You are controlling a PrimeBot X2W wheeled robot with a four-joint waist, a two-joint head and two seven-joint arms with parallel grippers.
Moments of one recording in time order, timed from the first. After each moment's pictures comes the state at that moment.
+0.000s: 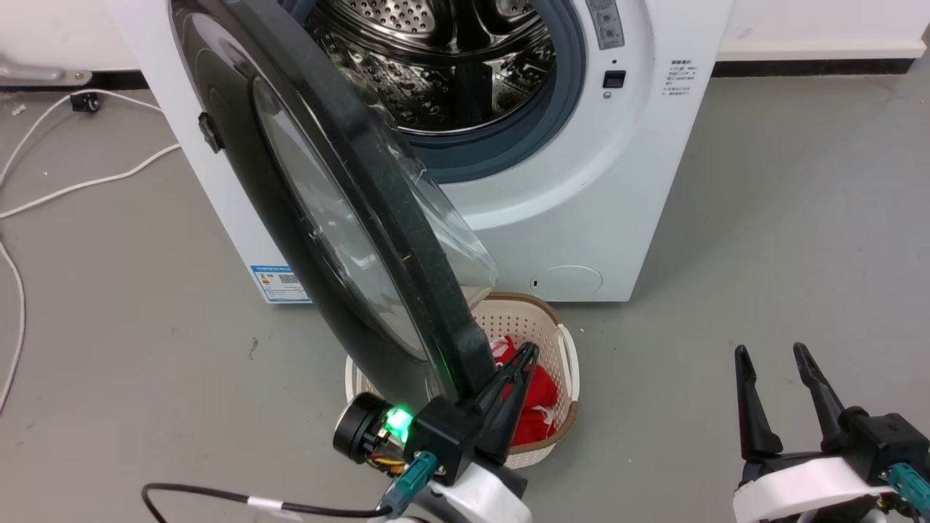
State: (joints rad) left arm -0.17 0.09 -0.60 0.04 -0.20 0.07 -0.12; right arm 0.03 -0.05 -0.05 0.10 0.10 0.13 -0.23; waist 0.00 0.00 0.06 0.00
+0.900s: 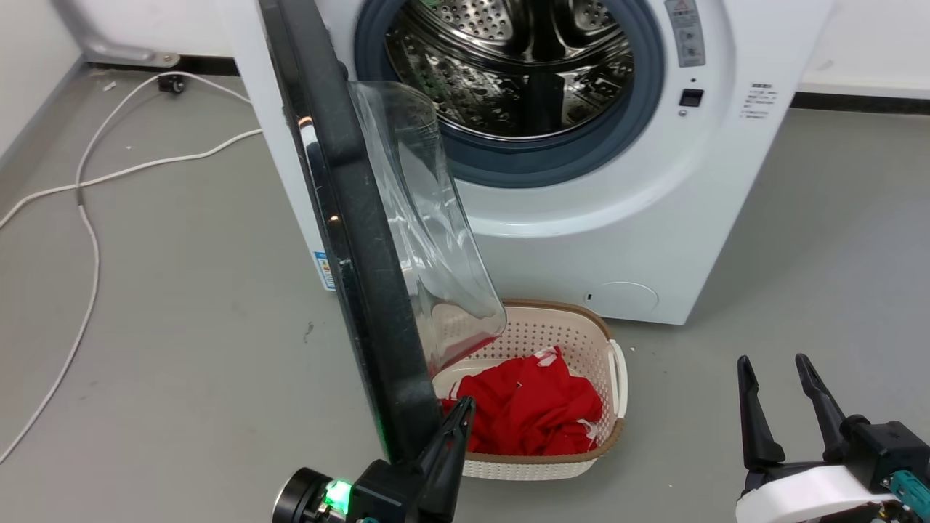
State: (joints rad) left arm 0.03 0.19 -0.57 -0.15 -0.20 0.20 -0.06; right arm 0.05 -0.05 -0.05 0.10 0.11 0.13 -0.22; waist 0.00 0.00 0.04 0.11
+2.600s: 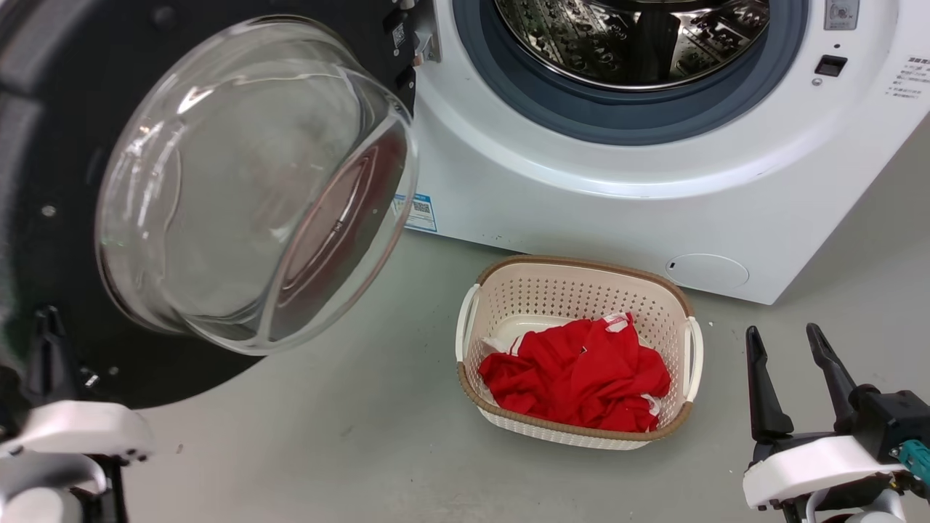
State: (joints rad) left arm -0.07 0.44 0.01 0.08 -0.45 0.31 -0.19; right arm 0.00 -0.05 -0.07 0.06 0.08 0.13 -0.17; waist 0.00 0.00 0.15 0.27
